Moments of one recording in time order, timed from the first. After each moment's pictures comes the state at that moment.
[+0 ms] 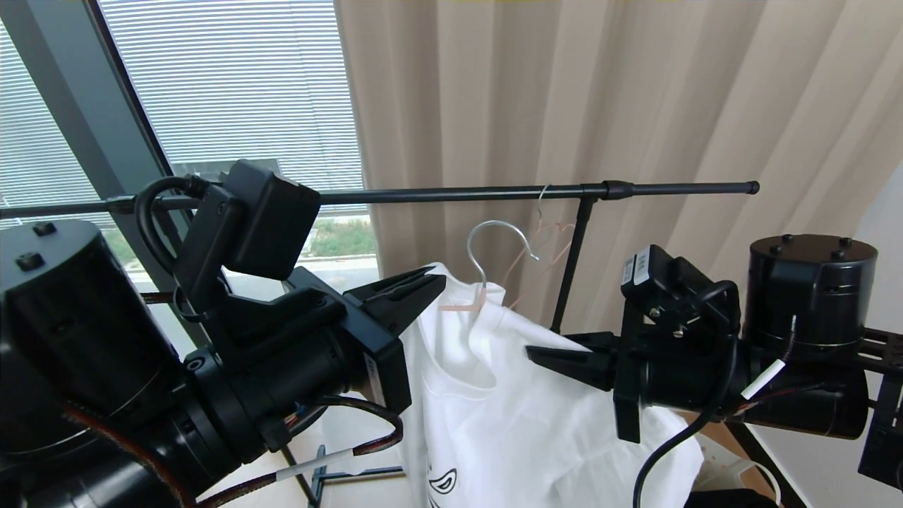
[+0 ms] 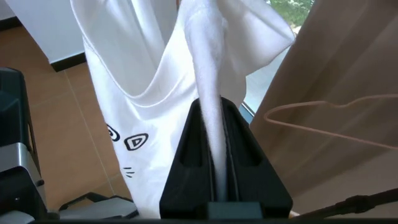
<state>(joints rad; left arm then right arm) -0.88 1.46 -0.62 -0.87 0.11 0.01 0.61 1.59 -0.66 -0.61 0.43 -0.19</state>
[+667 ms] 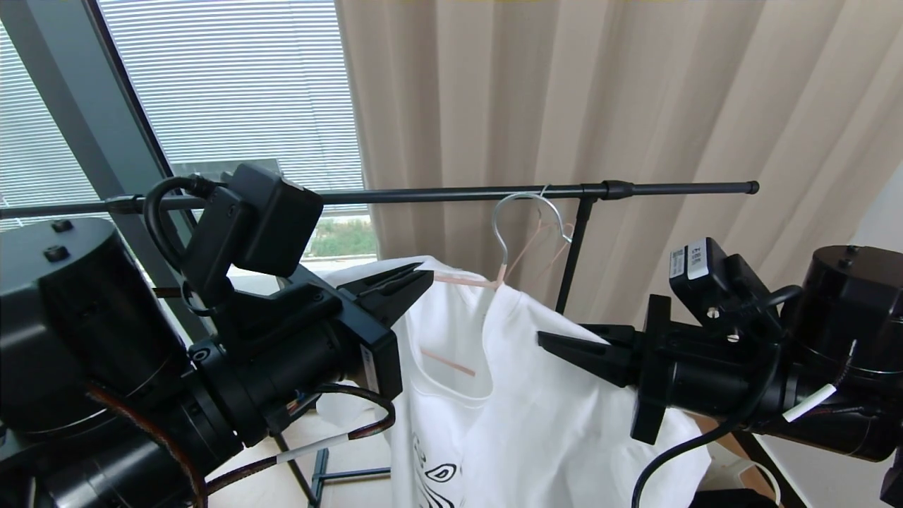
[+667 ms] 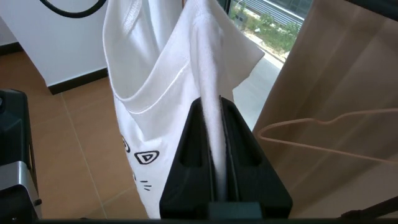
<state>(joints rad) -0.83 1.47 -0.62 -0.87 0.11 0.06 0.61 1.56 -0.55 -0.84 0.43 -0.13</state>
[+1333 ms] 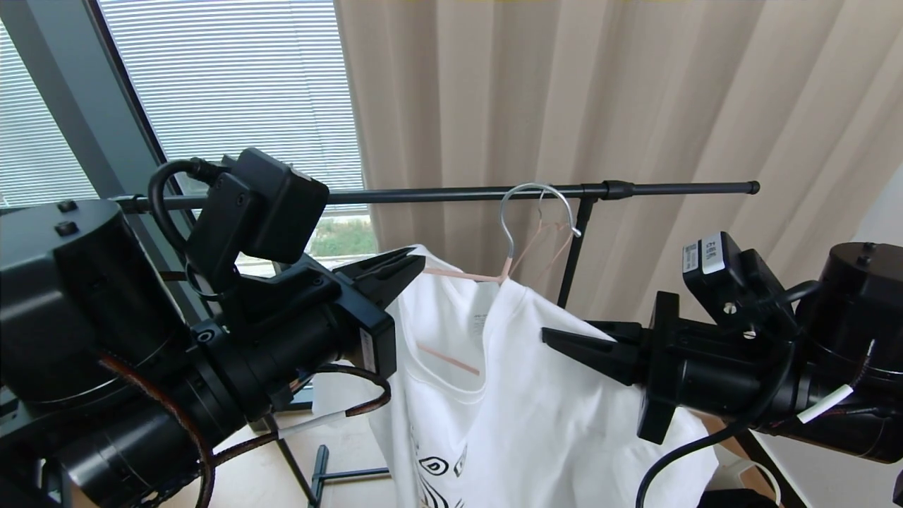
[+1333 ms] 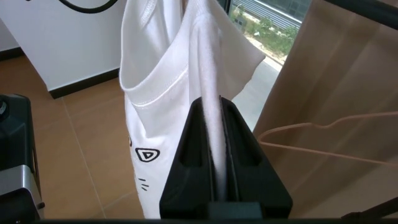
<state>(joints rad) -0.79 1.48 -0.65 -0.87 0.10 0.15 0.61 1.54 -0.55 -0.84 0.43 -0.12</state>
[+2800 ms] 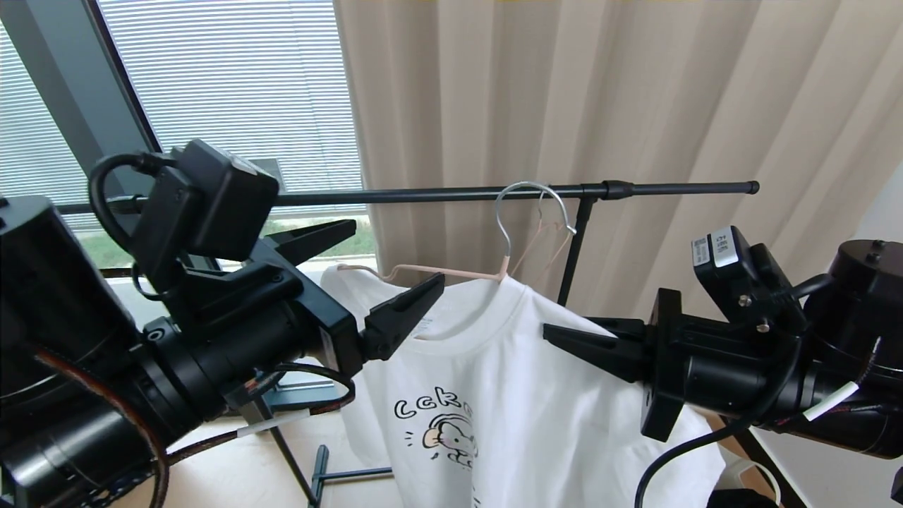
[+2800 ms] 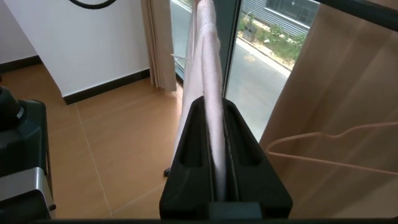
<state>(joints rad) -0.72 1.42 -0.61 -0.87 0.03 0.17 0.59 1.54 -0.54 -0.88 0.48 -0.08</state>
